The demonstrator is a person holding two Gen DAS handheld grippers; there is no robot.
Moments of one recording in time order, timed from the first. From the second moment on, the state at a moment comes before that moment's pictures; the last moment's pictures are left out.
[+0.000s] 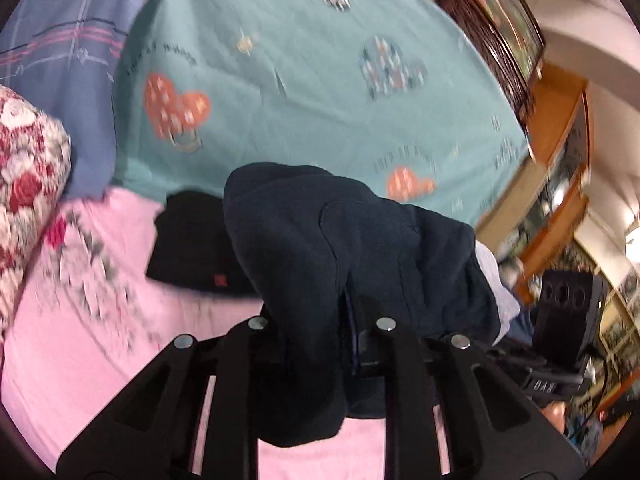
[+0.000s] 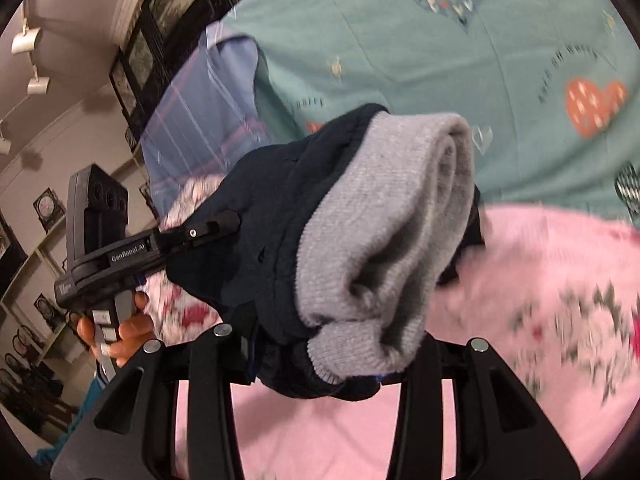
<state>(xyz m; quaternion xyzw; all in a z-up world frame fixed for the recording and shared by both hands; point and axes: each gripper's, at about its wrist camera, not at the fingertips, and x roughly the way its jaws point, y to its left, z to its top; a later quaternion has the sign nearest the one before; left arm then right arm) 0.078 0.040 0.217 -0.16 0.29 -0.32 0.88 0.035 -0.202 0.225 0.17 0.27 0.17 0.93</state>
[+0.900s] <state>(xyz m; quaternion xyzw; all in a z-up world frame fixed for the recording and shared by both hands) 0.272 0.018 0.104 -0.13 0.35 -0.16 0.91 0.245 -0.275 0.107 0.26 0.36 0.02 0.90</state>
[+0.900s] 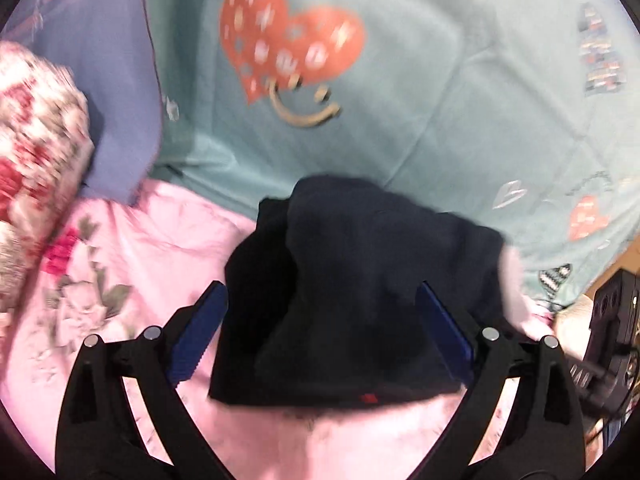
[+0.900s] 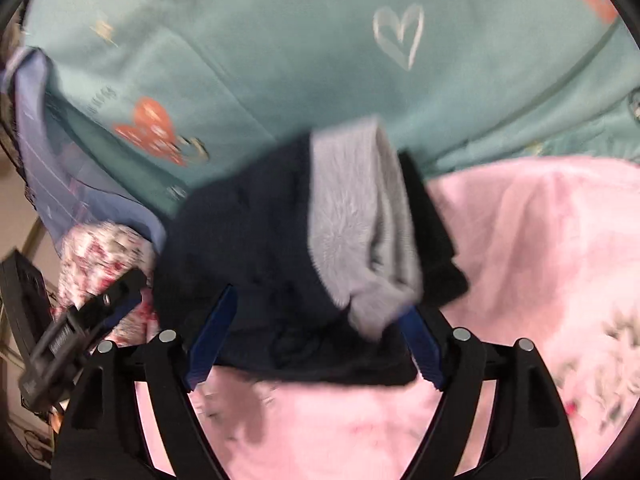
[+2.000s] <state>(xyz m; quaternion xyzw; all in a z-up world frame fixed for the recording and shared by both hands) -0.031 -0.026 0.033 0.08 0.28 -0.12 0.95 -0.091 -0.208 0.016 0.06 0.26 -0.09 0.96</state>
